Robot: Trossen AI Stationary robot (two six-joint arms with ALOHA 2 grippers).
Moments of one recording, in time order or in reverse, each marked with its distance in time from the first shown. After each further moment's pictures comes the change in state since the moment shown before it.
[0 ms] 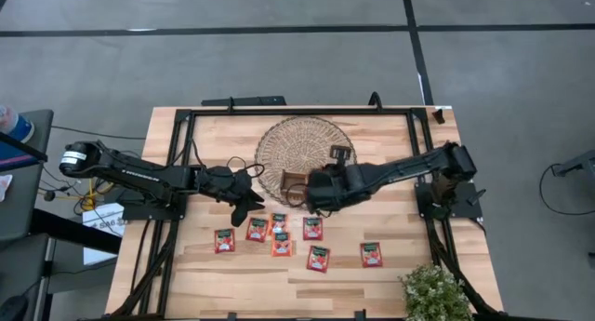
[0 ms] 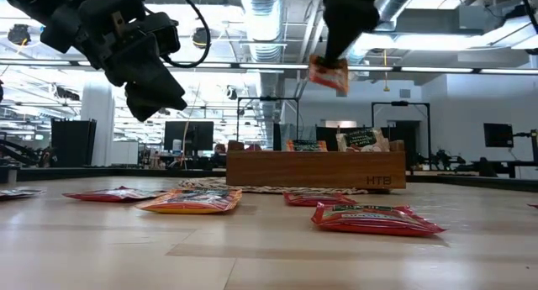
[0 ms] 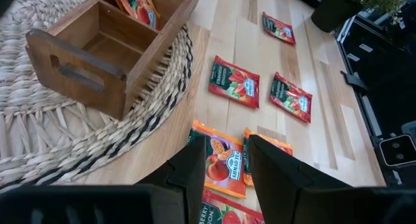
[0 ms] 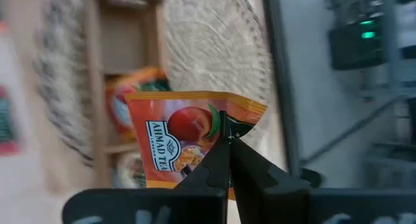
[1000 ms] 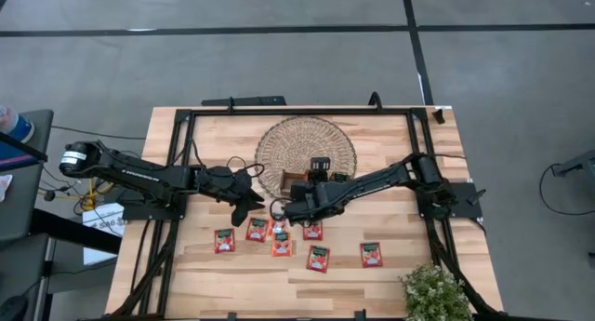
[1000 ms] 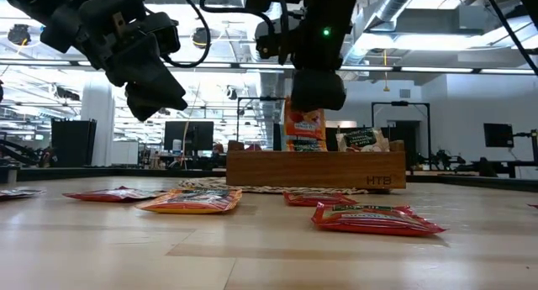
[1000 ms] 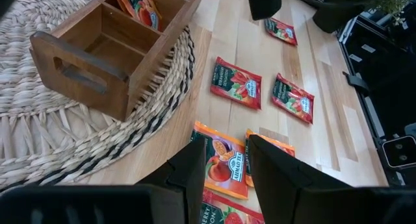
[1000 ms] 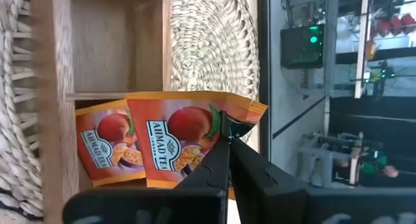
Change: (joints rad) left arm 0.000 0.000 0.000 0.000 -0.008 0.004; right arm -0.014 0.276 0.057 0.062 0.177 -0.017
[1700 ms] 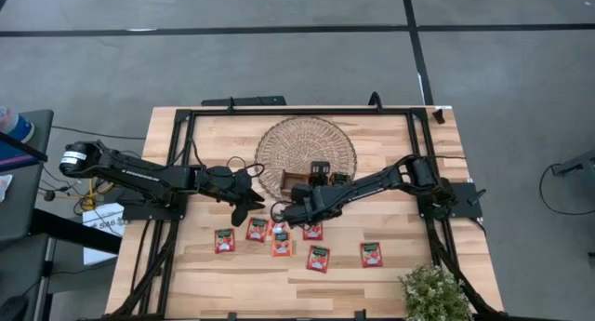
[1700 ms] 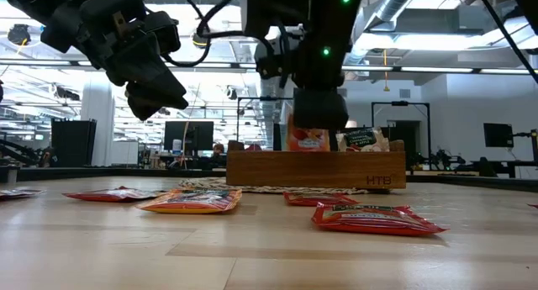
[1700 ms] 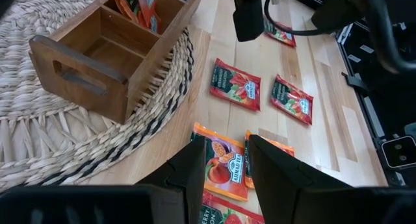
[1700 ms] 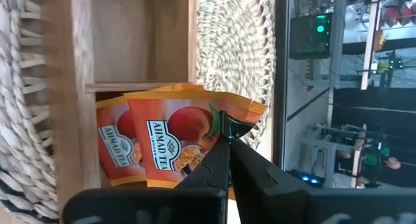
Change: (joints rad) left arm 0.000 0.000 0.000 0.006 0.001 0.005; right arm 0.003 0.050 -0.021 0.003 -0.019 0.048
